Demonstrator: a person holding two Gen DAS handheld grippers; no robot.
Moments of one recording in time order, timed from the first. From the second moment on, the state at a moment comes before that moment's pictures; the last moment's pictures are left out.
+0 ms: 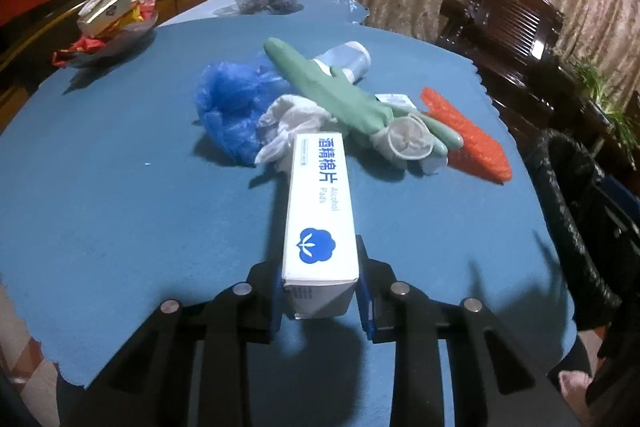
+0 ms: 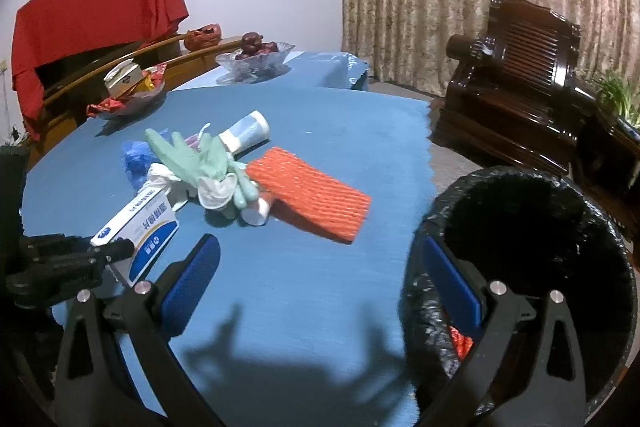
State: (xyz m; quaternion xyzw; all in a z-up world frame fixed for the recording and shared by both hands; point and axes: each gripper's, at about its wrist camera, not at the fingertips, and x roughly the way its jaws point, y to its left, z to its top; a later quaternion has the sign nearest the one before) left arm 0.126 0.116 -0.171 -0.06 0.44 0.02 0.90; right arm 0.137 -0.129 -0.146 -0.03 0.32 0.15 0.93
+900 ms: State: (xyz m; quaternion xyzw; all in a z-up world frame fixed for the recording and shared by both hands) left arm 0.133 0.131 -0.119 -0.06 0.35 0.02 0.93; right arm 0.194 -0.083 -0.155 -0.04 0.32 0.17 0.93
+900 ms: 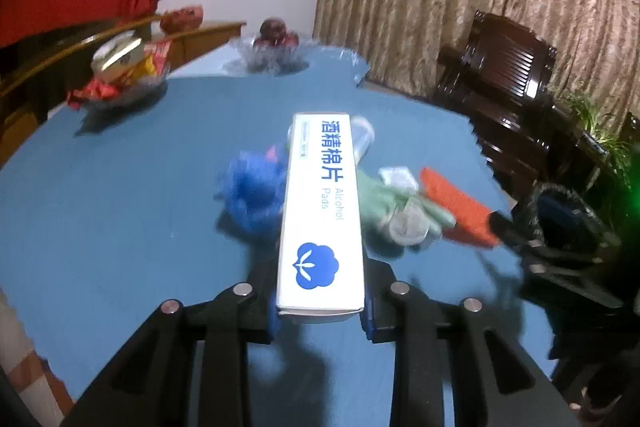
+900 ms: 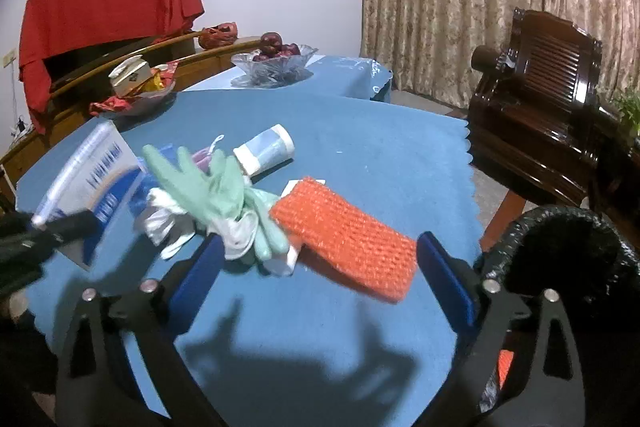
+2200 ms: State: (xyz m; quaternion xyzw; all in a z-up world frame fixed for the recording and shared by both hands) left arm 0.182 0.083 -0.109 -0.04 0.34 -0.02 0.94; right arm 0.219 -0.117 -0.123 0.00 0.34 0.17 0.92
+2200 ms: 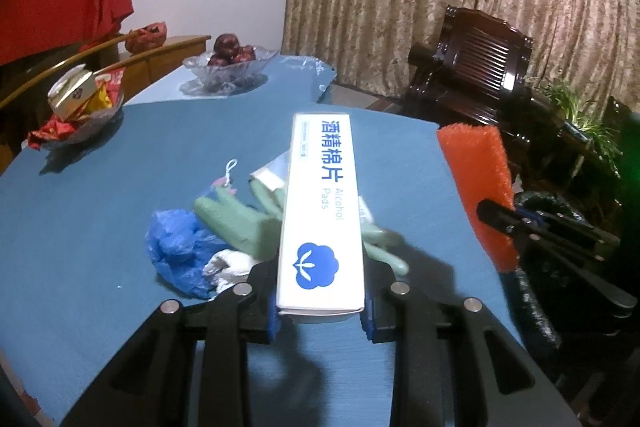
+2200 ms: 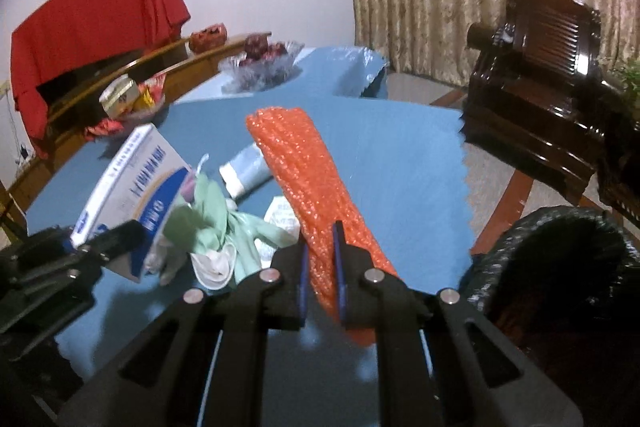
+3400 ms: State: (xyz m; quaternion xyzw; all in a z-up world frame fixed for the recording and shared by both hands) left arm 0.184 -0.141 -0.095 0.02 0.34 -0.24 0.91; right arm 0.118 -0.340 -0.105 0.06 0.32 -0.02 0.94
